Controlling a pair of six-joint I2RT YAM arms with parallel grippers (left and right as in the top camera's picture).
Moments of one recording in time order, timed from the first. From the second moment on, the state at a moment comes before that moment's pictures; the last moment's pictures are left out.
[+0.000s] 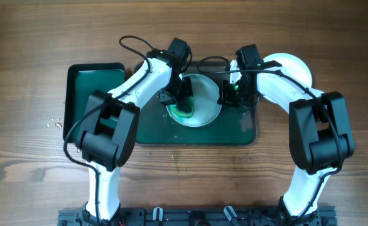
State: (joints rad) left arm -0.46 2.15 1.57 -0.91 0.26 -0.56; right arm 0.25 2.02 1.26 -0.64 -0.43 0.32
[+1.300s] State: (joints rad) left arm -0.43 2.18 1.61 -1.04 0.43 -0.30; right arm 0.27 2.02 1.26 -0.67 -0.44 0.34
